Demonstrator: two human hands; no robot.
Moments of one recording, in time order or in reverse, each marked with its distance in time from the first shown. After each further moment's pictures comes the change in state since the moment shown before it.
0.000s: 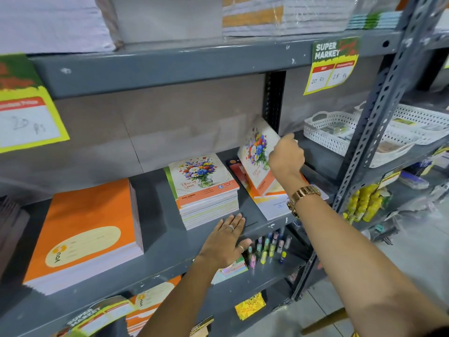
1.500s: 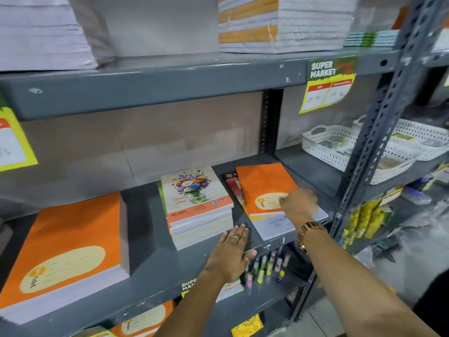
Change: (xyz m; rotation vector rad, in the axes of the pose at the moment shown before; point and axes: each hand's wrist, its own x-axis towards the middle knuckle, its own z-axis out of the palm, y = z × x) left_hand 0.031 0.018 -0.003 -0.053 0.020 -0.023; right_hand 0.022 0.085 0.056 -0.272 -0.300 0.246
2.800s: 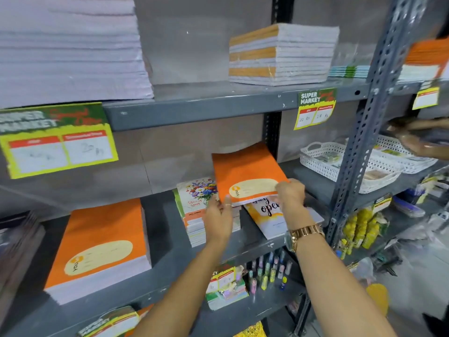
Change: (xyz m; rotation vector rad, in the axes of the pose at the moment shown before) left_hand -0.046 0.028 -0.094 -1.022 0.821 -0.294; right_hand -0.084 -0.033 -0.067 1.065 -0.013 0.100
